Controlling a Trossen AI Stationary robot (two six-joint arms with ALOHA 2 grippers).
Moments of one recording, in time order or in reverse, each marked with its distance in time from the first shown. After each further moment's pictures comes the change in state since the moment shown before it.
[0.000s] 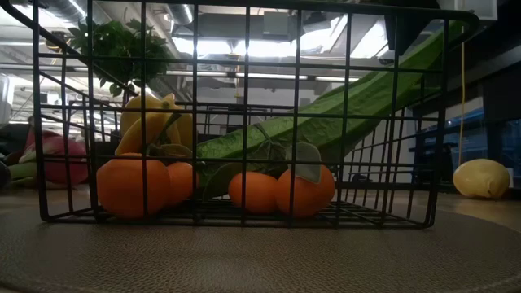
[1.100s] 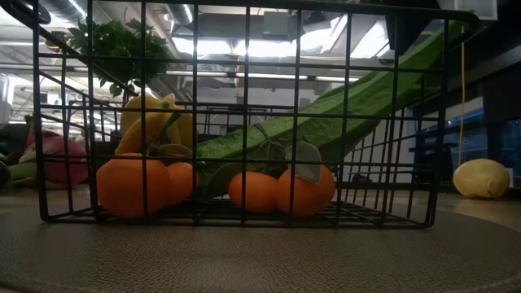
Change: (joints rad) left arm 0.001 0.089 -0.006 0.091 -0.046 -0.002; right arm 0.000 0.000 0.000 0.000 -0.020 -0.006
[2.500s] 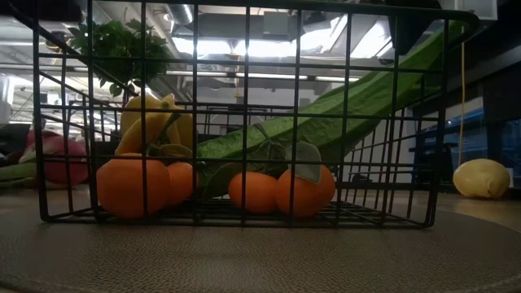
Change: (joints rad) left arm 0.000 -0.021 0.407 -0.624 -0.326 -0.001; right arm 0.000 0.000 0.000 -0.001 -0.058 -0.005
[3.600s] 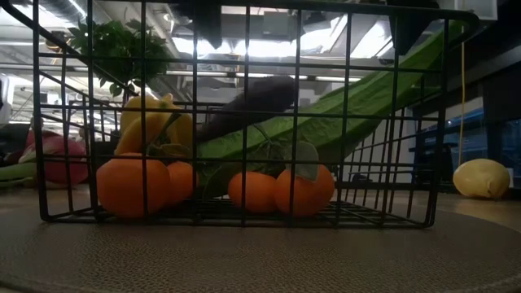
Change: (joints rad) left arm 0.669 0.003 0.060 0.651 0.174 1.595; right arm 0.000 0.000 0.000 0.001 0.000 -0.043
